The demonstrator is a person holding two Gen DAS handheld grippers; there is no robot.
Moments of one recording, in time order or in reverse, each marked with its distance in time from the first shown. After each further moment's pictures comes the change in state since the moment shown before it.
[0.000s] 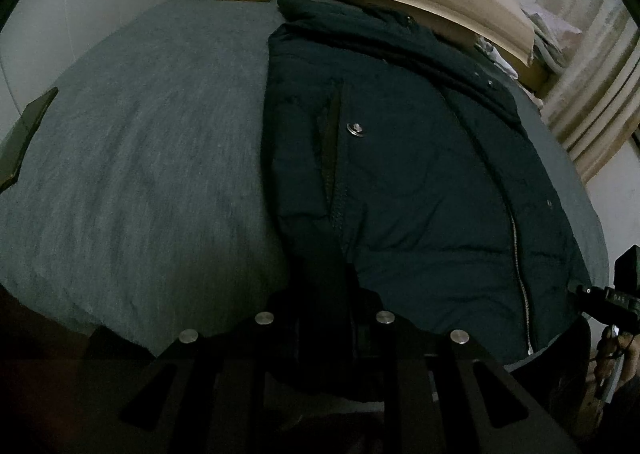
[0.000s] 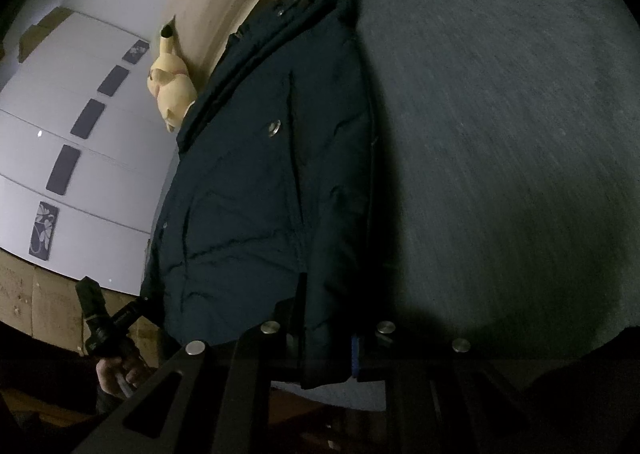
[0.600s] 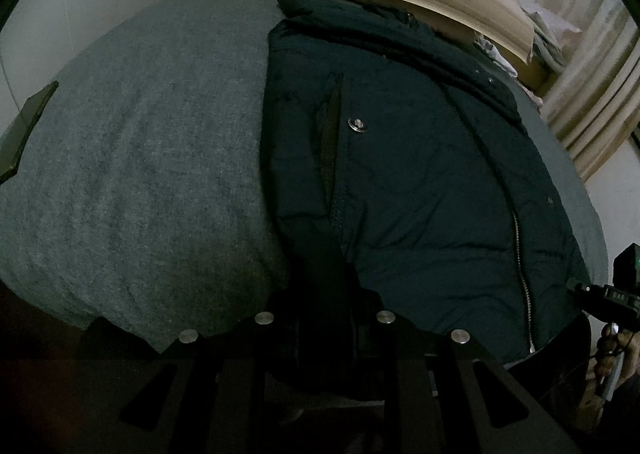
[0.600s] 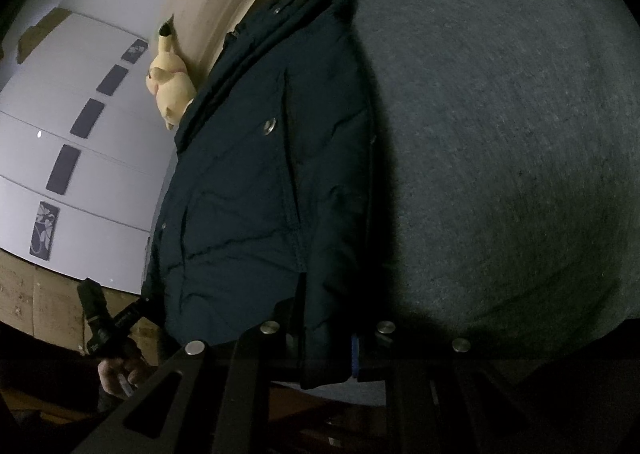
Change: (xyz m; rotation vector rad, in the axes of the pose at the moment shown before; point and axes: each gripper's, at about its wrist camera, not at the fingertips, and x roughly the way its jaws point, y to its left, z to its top) left arm 0.001 0.006 -0.005 0.005 0.007 -0.009; right arm 0.015 0.011 0.009 0.002 0.009 -0.001
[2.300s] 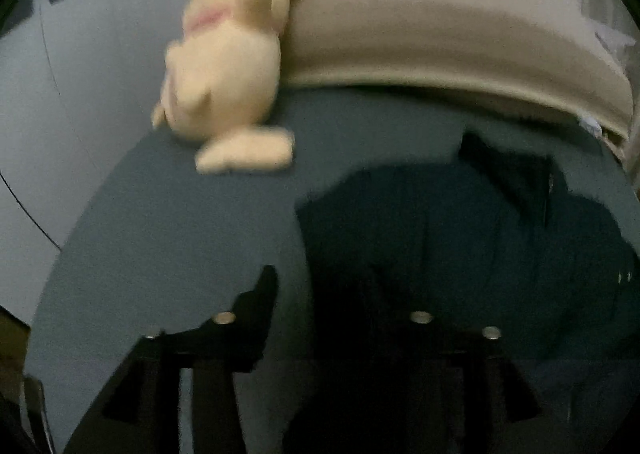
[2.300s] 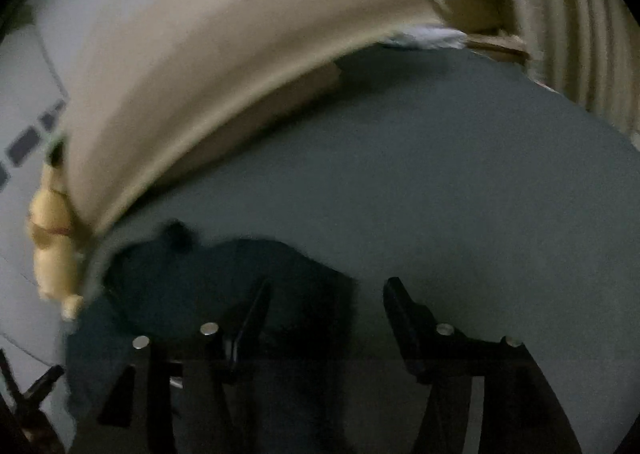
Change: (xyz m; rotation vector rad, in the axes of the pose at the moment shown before) left arm 0.126 -0.014 0.343 0.074 -0.250 0.296; right arm 0.088 0.074 0.386 -0.090 -0.426 -0.380
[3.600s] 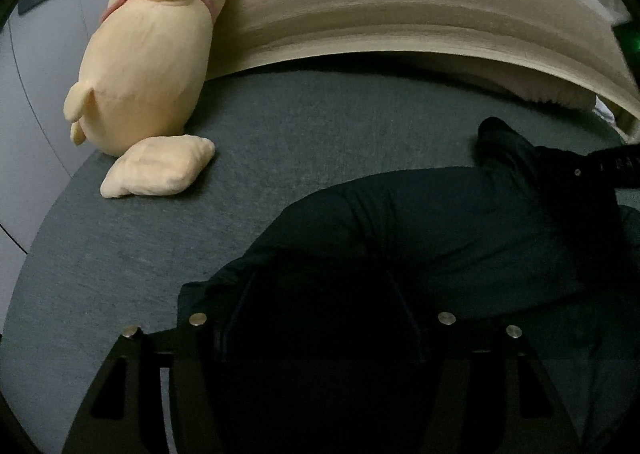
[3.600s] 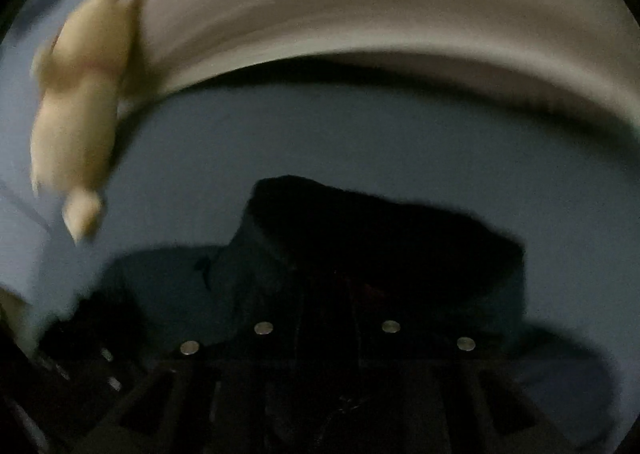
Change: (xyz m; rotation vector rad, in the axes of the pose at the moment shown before) left arm 0.113 -0.047 0.014 0.034 0.057 0.000; right arm 0.180 0.269 -0.026 -0.401 0.360 0.127
